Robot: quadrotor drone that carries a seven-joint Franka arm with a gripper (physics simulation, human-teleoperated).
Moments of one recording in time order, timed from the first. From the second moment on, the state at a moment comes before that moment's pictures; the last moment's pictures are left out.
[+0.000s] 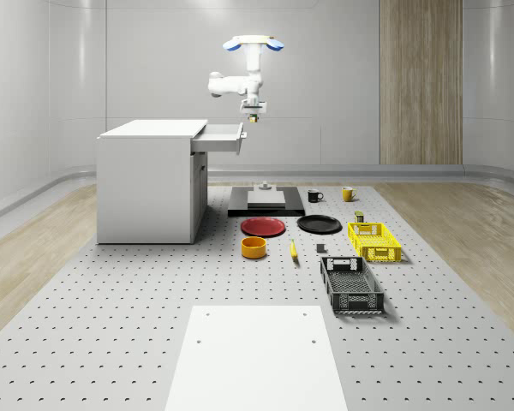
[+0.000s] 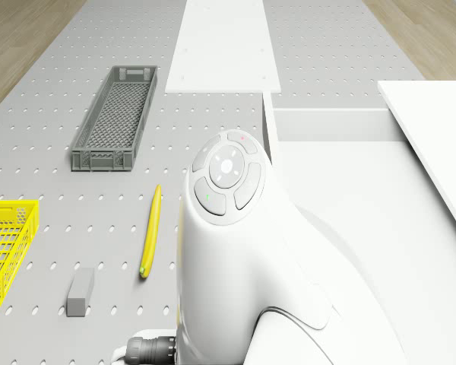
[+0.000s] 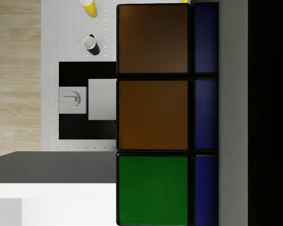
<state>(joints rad) -1.18 -1.56 1.39 -2.87 -1.74 1.61 1.70</state>
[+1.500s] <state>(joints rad) -1.18 -1.57 1.39 -2.87 -1.74 1.62 1.70</state>
